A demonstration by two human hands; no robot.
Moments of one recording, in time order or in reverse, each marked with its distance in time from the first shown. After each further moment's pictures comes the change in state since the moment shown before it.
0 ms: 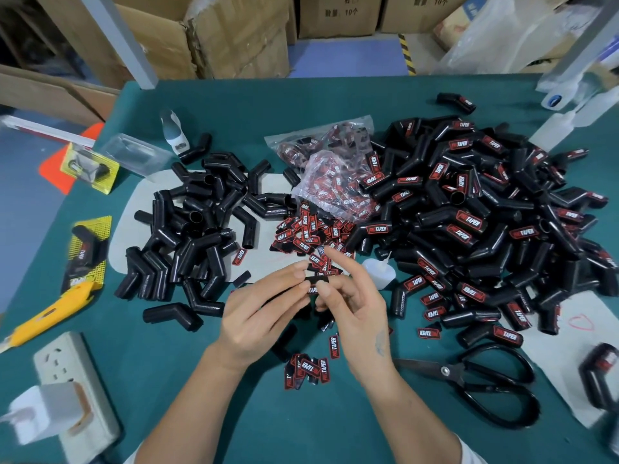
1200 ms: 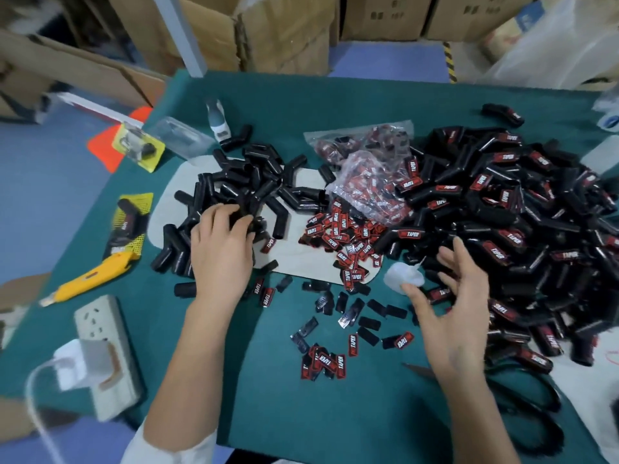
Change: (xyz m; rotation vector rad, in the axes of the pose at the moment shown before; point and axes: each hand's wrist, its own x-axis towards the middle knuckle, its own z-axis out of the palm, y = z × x) left_hand 0.017 -0.051 -0.058 0.884 -0.285 -0.723; right_hand 0.008 -0.019 -0.079 -0.720 0.212 -0.091
